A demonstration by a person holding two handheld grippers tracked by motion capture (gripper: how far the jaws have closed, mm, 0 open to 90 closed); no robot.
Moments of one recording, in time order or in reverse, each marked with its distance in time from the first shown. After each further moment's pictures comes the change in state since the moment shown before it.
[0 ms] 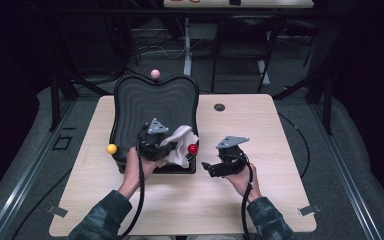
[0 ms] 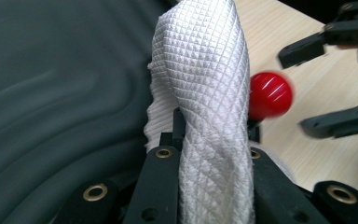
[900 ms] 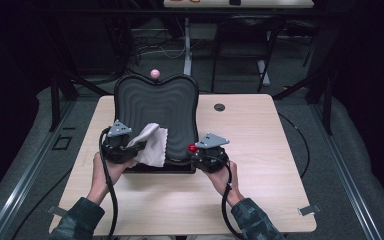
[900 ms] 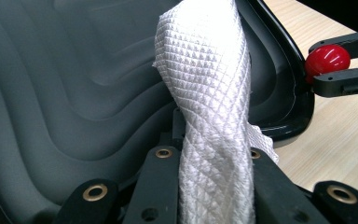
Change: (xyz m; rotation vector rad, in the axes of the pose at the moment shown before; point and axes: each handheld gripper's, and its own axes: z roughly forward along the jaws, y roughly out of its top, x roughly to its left) left arm 0.043 -0.028 -0.054 -0.040 0.086 -0.066; right arm 0.046 0.034 0.015 -0.135 -0.092 -0.078
